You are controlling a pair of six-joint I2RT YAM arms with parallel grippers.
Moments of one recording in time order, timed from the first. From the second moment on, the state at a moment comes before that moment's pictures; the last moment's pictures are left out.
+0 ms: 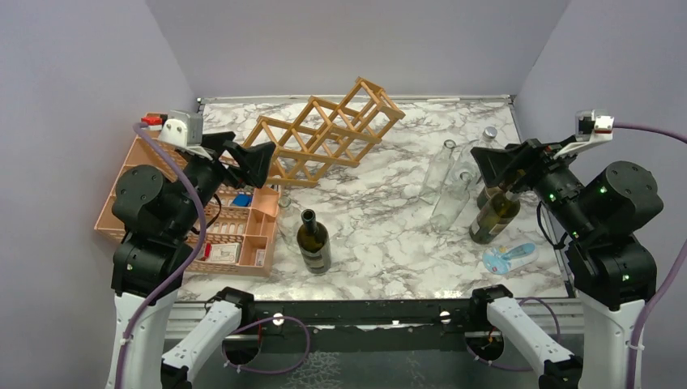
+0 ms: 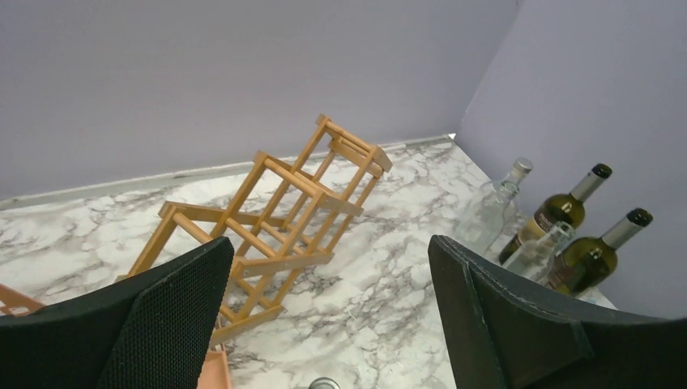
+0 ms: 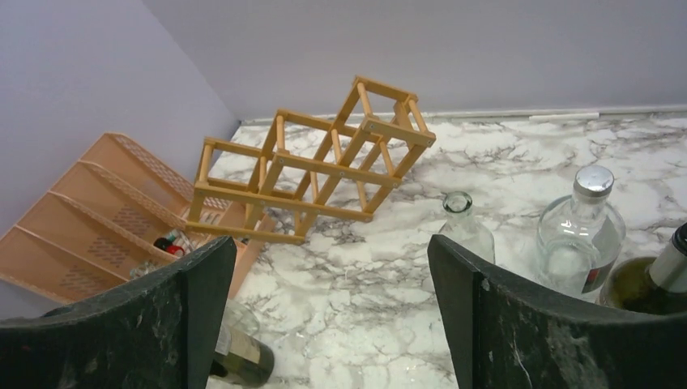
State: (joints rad) left arm -0.28 0.75 1.39 -0.54 0.15 -0.23; right arm 0.17 0.77 1.50 -0.74 -0.19 0.32
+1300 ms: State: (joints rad) left arm -0.28 0.61 1.26 -0.55 0.37 -0.31; right arm 0.17 0.84 1.33 -0.76 -0.81 0.13
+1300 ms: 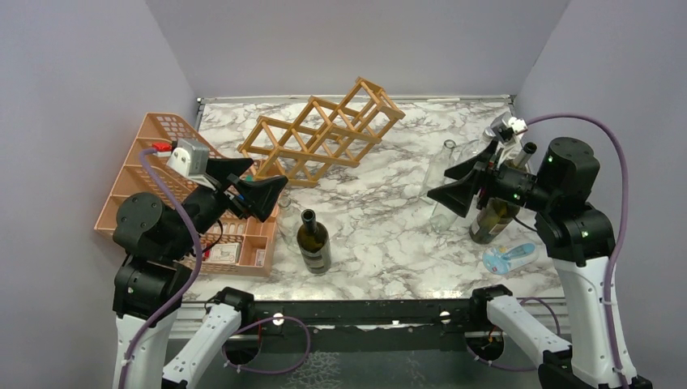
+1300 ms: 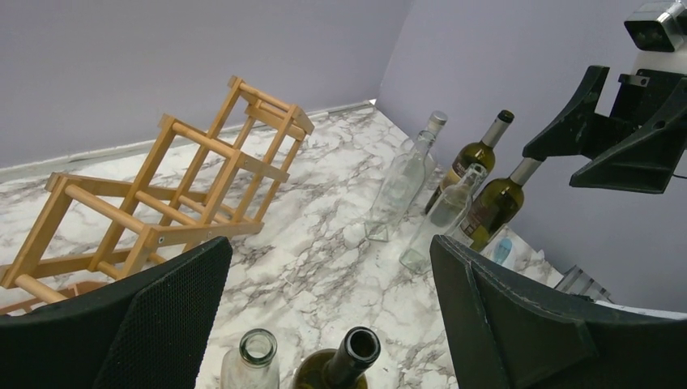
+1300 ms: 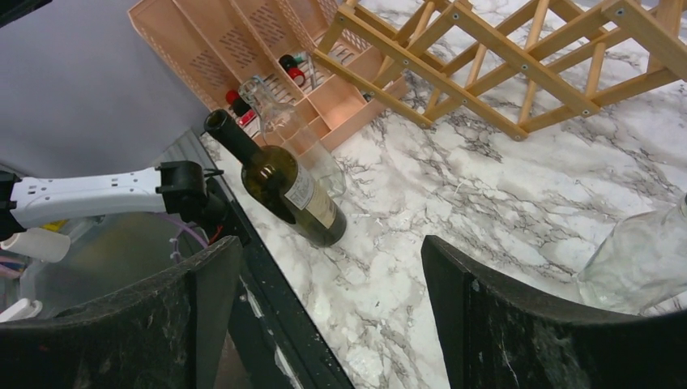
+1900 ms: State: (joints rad) left arm -0.28 0.62 1.20 -0.49 0.28 -0.31; right arm 0.42 0.98 1.28 -0.60 -0.68 0.16
